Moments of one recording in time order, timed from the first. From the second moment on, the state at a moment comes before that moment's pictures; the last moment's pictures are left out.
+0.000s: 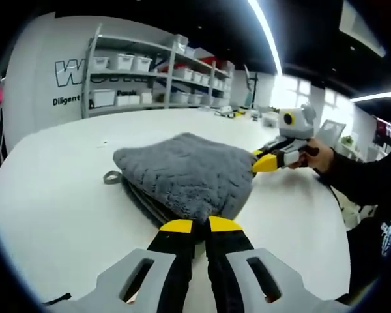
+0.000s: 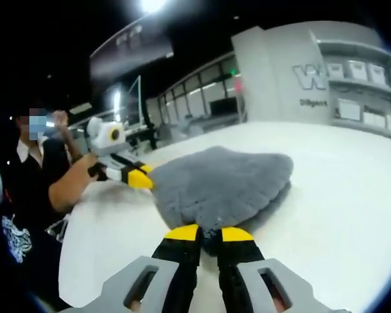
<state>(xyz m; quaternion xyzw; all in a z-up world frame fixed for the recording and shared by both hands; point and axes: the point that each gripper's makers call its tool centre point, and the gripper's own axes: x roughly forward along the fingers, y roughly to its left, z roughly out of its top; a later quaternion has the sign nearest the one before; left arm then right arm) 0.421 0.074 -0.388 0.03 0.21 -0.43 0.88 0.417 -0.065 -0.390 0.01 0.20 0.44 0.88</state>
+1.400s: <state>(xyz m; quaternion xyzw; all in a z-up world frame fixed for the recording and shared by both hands) 0.412 0.081 -0.394 0.04 0.22 -0.44 0.87 0.411 -0.072 -0.390 0.04 0.20 0.44 0.87</state>
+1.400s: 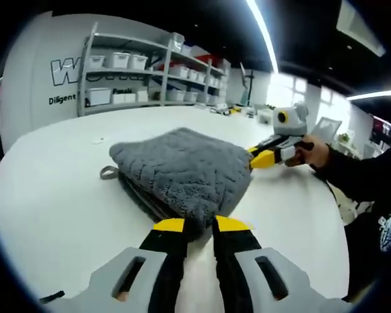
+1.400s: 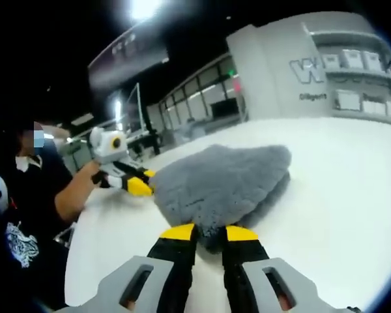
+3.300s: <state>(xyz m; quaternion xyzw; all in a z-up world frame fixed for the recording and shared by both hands) 0.438 0.127 -0.314 -0.09 0.21 -0.43 0.87 0.441 -0.142 -0.311 0.01 0.18 0.40 0.90</state>
